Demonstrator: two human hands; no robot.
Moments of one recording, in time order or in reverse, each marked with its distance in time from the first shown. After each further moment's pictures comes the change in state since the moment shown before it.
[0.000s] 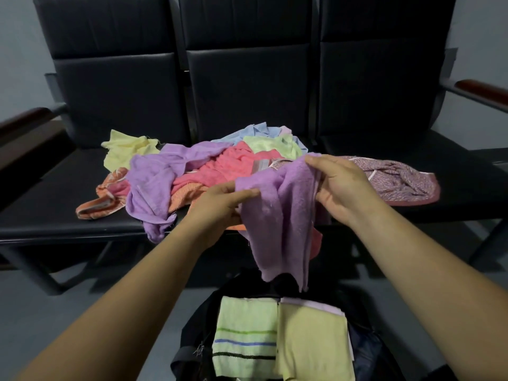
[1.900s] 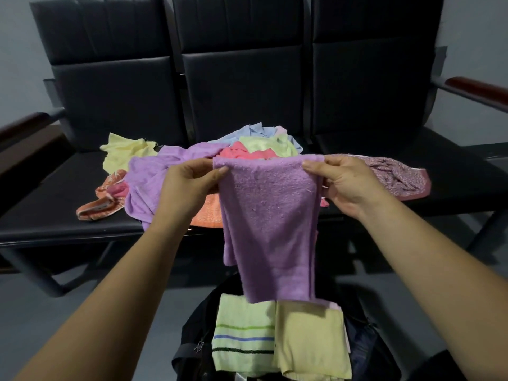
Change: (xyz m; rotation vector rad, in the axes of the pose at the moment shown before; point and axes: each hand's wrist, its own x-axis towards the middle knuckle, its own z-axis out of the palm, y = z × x) left_hand -0.017 0.025 -0.018 0.253 0.296 0.383; right_hand -0.012 -0.014 -0.026 -0.132 -0.067 0.045
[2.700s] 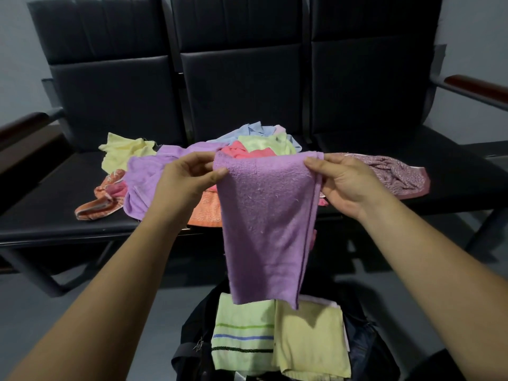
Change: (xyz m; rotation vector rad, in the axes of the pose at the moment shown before) left_hand 0.004 0.000 -0.004 -0.134 -0.084 -0.049; right_hand -0.002 0.000 0.000 0.249 -0.054 0.002
